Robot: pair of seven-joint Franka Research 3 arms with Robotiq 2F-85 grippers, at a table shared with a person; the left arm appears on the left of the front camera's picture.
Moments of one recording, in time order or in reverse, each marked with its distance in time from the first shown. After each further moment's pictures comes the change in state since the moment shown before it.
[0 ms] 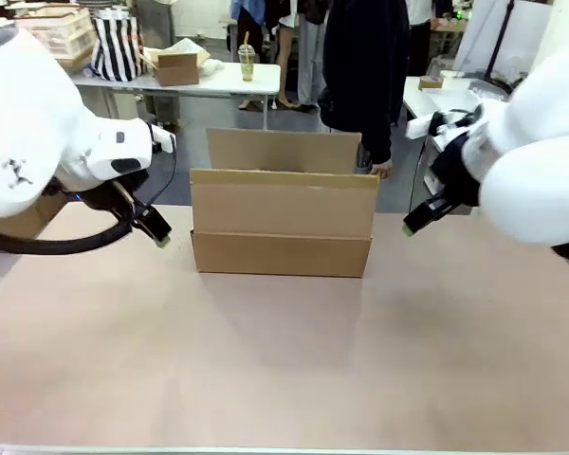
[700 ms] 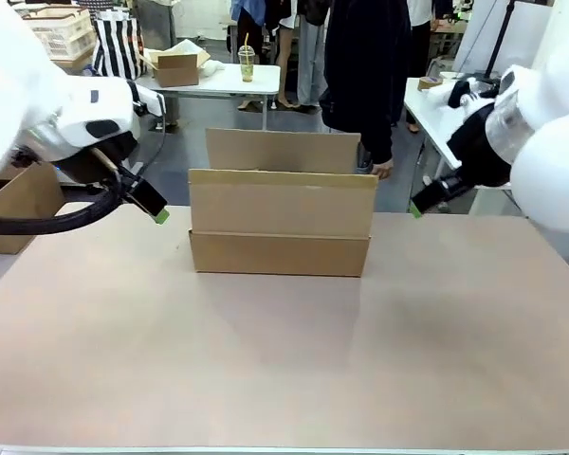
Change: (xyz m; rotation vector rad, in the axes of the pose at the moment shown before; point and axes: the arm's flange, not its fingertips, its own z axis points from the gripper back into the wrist) left arm 0.015 -0.012 0.033 -0.190 -0.108 -0.053; right arm 0.004 -0.005 0.024 0.116 -0.060 -0.172
